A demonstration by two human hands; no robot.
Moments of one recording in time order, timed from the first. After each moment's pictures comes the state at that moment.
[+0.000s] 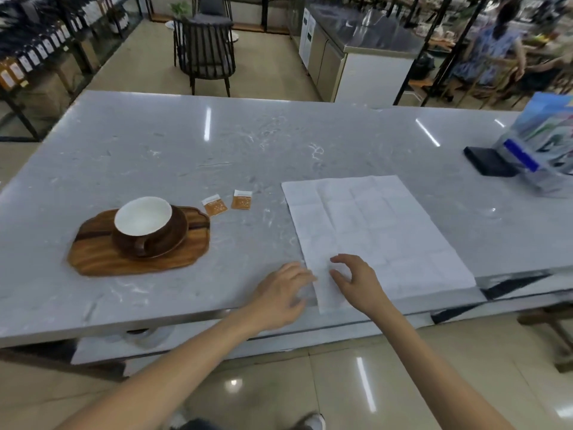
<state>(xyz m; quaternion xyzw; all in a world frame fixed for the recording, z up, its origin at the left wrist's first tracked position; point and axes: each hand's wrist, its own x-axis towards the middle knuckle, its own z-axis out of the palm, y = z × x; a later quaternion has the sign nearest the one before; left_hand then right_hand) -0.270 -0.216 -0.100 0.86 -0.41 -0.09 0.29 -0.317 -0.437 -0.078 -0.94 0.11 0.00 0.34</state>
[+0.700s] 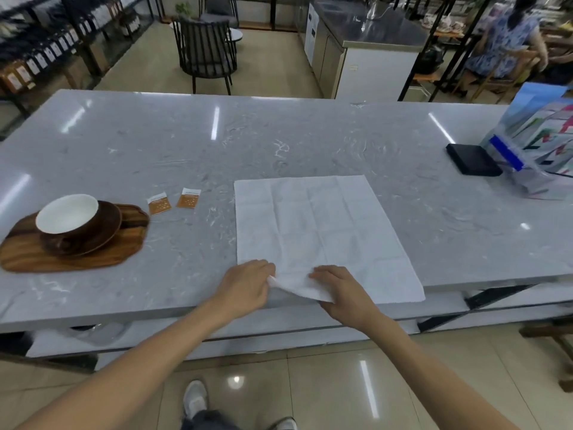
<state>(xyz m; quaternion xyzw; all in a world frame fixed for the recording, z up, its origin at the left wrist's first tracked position) -0.276 -0.328 -0.086 0.92 -0.33 -0.03 0.19 -0.343 -0.591 -0.111 -0.96 -0.08 0.05 0.26</state>
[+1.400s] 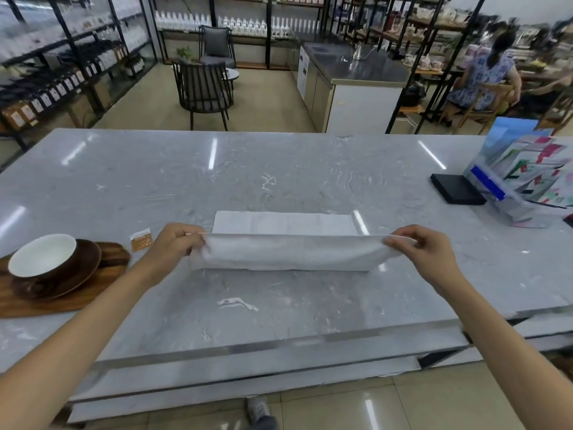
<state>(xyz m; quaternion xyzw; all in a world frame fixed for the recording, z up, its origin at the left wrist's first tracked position) -0.166 -0.274 -0.003 0.78 -0.13 -0.09 0.61 -0.291 -0.742 0.017 -0.86 0.09 -0.18 0.47</state>
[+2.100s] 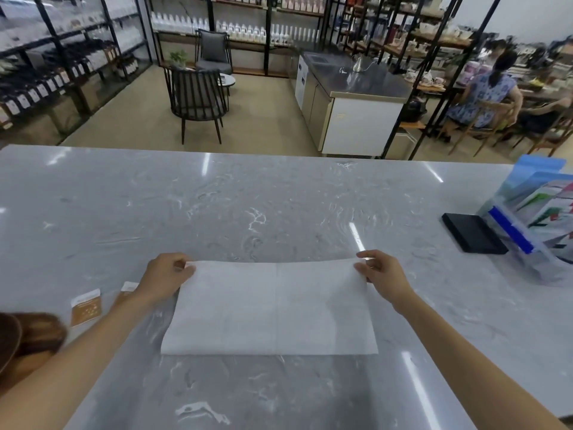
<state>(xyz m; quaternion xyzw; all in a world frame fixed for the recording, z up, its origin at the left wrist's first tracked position) 0.004 -0.315 -0.080 0.92 -0.02 -0.04 0.39 -0.098 -0.783 -0.056 -0.84 0.19 -0.05 0.50</state>
